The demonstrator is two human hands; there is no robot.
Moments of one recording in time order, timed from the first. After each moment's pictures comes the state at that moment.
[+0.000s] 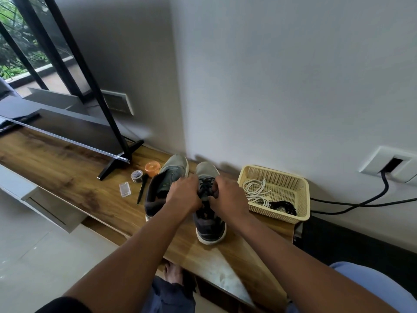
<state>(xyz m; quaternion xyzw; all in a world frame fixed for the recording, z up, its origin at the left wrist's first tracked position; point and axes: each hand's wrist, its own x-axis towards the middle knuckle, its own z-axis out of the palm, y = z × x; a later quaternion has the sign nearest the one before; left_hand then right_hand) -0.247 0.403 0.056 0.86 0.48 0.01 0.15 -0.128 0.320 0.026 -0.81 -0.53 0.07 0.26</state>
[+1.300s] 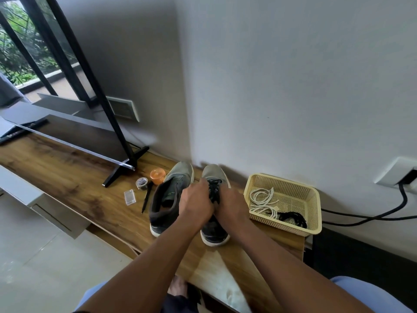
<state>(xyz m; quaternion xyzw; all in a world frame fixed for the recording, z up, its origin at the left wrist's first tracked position) -0.229 0.399 0.049 0.85 0.49 0.11 0.15 -0.131 0.340 0.019 -0.81 -0.51 0.08 0.27</state>
